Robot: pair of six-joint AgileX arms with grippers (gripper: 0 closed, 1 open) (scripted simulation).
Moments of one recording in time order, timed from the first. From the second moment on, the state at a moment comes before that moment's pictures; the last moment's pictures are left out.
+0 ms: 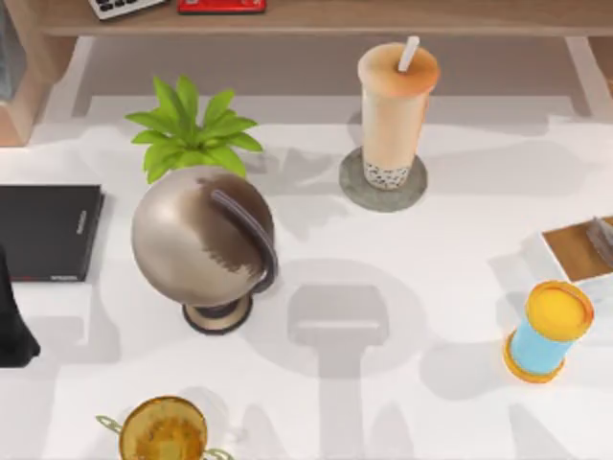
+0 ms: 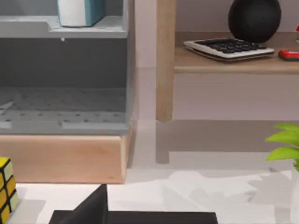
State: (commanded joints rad) left arm 0.00 0.00 0.00 0.00 0.00 0.00; right arm 0.06 0.14 0.08 0.09 0.07 0.00
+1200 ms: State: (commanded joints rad) left arm 0.13 0.41 0.46 -0.33 -0.05 0.07; right arm 0.00 0.00 0.00 0.00 0.00 0.00
